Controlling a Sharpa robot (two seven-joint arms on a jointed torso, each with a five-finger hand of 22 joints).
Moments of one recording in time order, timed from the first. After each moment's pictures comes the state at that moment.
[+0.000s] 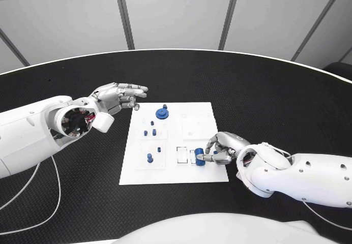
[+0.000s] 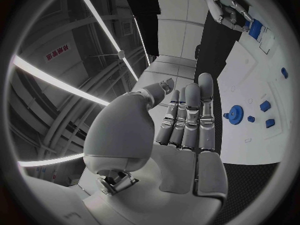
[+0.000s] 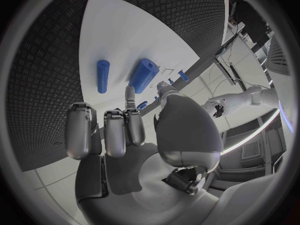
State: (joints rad) left arm 1.29 -0.76 -0.10 1.31 0.04 0.11 0.05; left_hand 1.31 -0.14 0.59 -0.07 0.06 0.90 0.18 0.26 0.16 0.81 0.12 0.75 0.07 0.99 0.05 1.31 0.23 0.18 1.02 0.13 0.91 0.61; right arm 1.00 -1.01 -0.18 1.85 -1.44 -0.56 -0.54; right_hand 1.09 -0.16 0.13 0.29 0.22 0.94 0.10 0.35 0.54 1.46 0.02 1.48 1.31 1.47 -0.06 1.53 1.31 0.05 1.47 0.04 1.42 1.31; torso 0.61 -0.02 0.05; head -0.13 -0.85
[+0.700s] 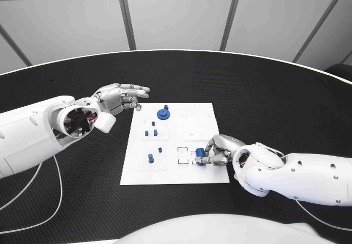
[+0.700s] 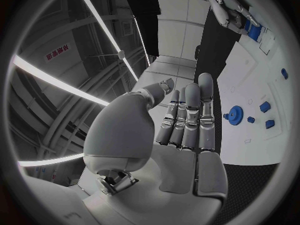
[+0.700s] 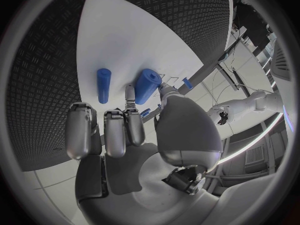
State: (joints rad) left arm 1.29 -0.76 -0.10 1.31 0.04 0.11 0.05; left_hand 1.31 -0.14 0.59 -0.07 0.06 0.90 0.18 0.26 0.16 0.81 0.12 0.75 0.07 0.99 0.05 1.31 0.23 0.18 1.02 0.13 0.91 0.61; right arm 1.00 -0.96 -0.18 1.80 -1.44 -0.50 -0.57; right_hand 1.11 -0.14 0.12 0.28 0.25 0.94 0.10 0.36 0.55 1.46 0.02 1.48 1.31 1.47 -0.06 1.53 1.31 0.05 1.47 0.04 1.42 1.31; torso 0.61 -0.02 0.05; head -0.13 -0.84
